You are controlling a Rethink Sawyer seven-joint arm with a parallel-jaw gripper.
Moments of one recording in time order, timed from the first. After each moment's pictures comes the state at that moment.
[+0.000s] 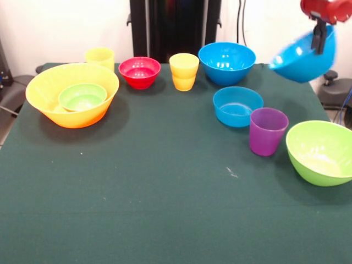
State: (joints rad) arm 0.31 -0.86 -0.12 2.11 0.63 0.16 2.72
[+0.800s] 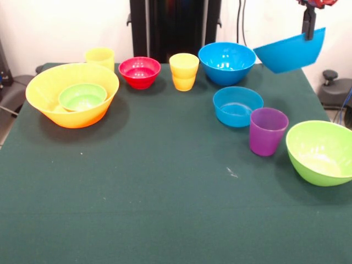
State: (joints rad) arm 0.23 -0.95 -0.07 2.20 0.61 0.16 2.72
